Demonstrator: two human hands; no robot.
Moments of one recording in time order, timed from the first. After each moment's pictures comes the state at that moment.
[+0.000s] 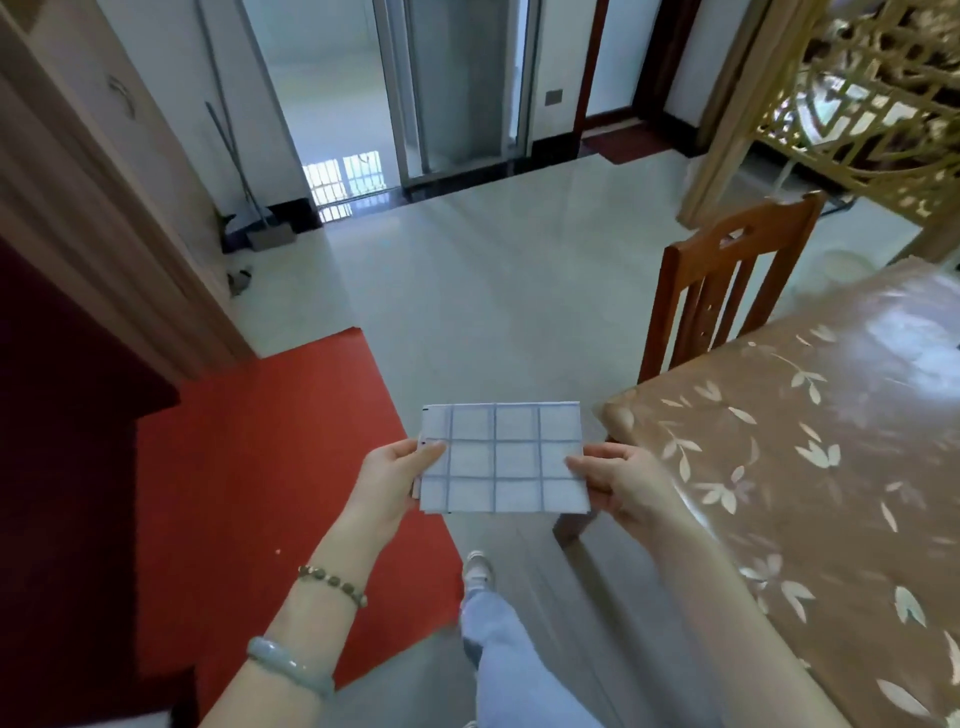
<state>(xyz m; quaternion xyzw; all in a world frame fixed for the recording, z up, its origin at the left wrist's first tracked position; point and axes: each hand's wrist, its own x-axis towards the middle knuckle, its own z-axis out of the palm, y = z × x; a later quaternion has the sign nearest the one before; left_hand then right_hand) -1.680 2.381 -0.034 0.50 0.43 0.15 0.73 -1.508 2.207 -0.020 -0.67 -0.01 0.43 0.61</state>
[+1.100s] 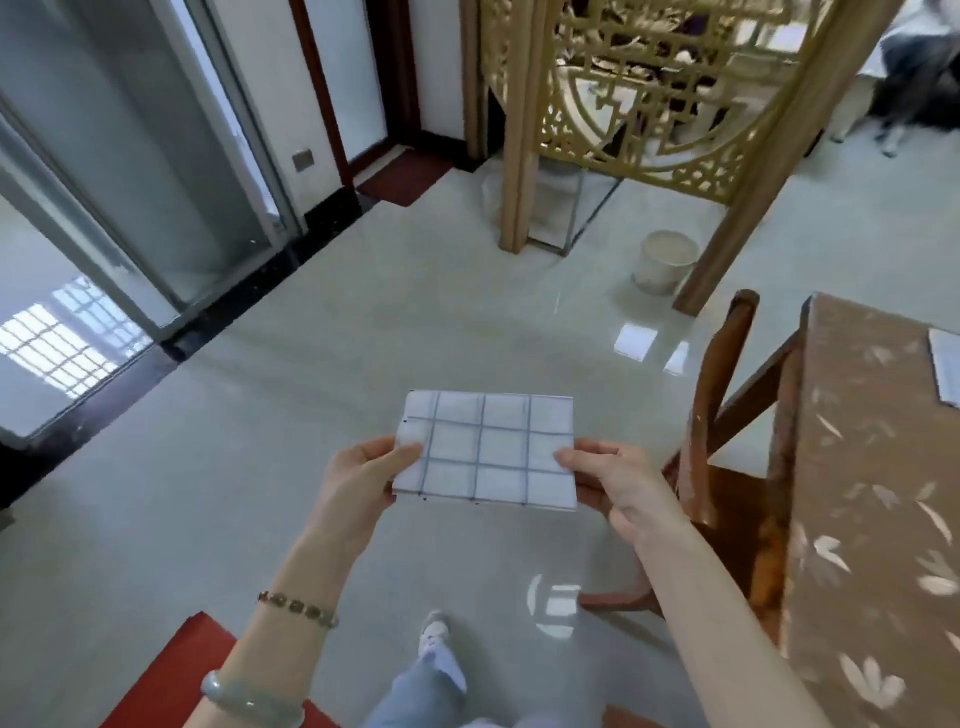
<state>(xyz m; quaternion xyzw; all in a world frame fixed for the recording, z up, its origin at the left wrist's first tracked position) -1.133 2.751 -0.009 0.62 0.29 -0.05 0.73 -1.068 2.514 -0.006 -0.61 0.21 0.24 0.72</state>
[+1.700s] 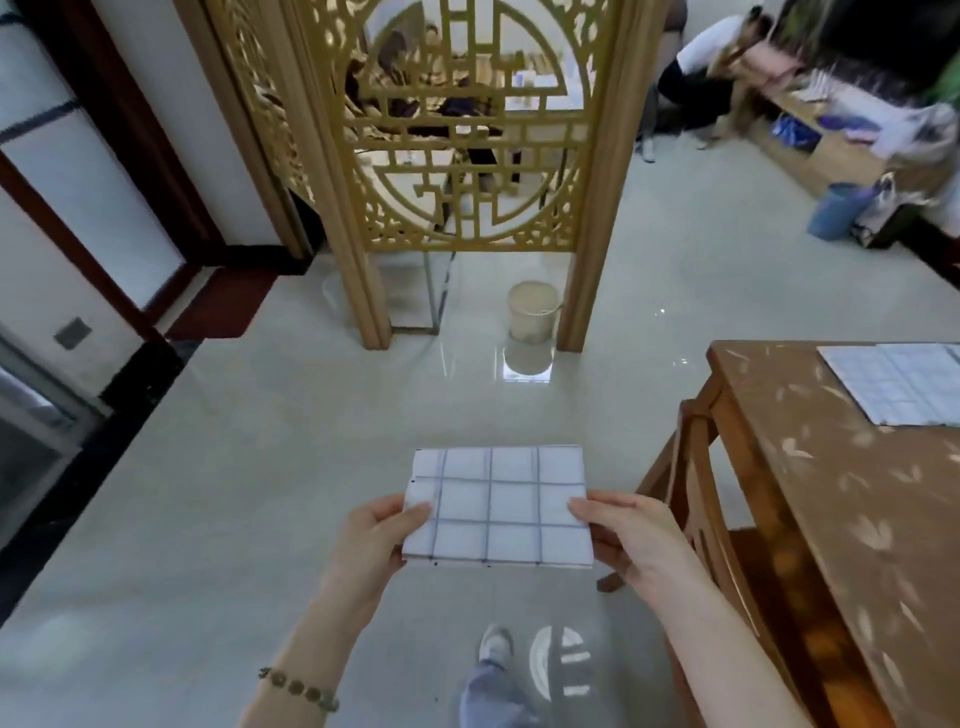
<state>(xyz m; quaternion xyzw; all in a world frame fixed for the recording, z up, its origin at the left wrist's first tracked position) -0.783 2.761 -0.013 0.66 0.12 -0.24 0.70 -0.837 2.517 -0.009 -0.55 0.33 0.05 0.77</state>
